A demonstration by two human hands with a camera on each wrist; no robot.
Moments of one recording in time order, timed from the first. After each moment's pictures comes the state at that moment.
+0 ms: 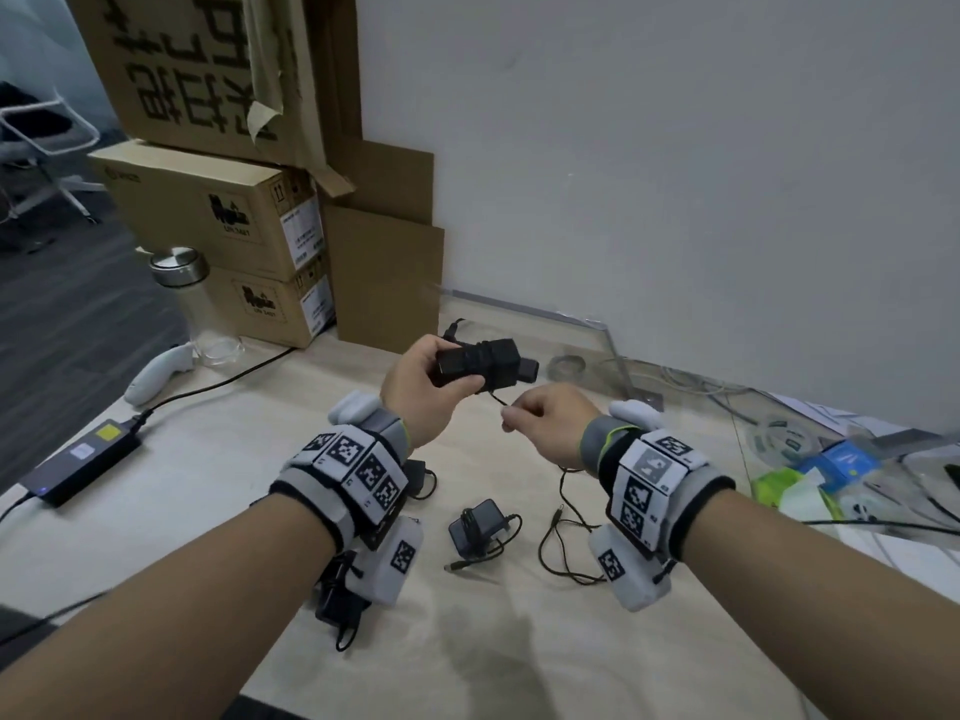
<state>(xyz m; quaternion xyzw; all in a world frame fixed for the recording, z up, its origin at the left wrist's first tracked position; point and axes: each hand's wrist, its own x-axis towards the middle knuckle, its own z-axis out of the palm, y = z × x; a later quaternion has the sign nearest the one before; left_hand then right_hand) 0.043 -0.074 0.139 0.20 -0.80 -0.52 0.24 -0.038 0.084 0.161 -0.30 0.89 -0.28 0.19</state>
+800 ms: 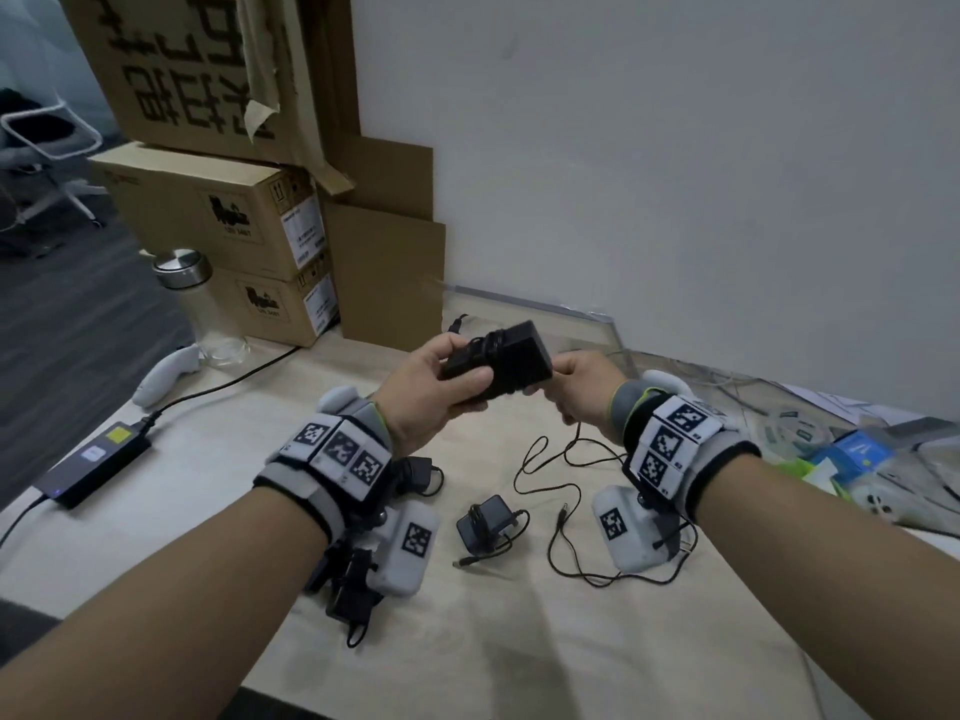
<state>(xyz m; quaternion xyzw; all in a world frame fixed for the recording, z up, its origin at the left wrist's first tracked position) 0.047 -0.077 0.157 0.09 -0.59 -0.80 0.07 -0.066 0.083 0.168 -0.23 0.83 -0.45 0.23</state>
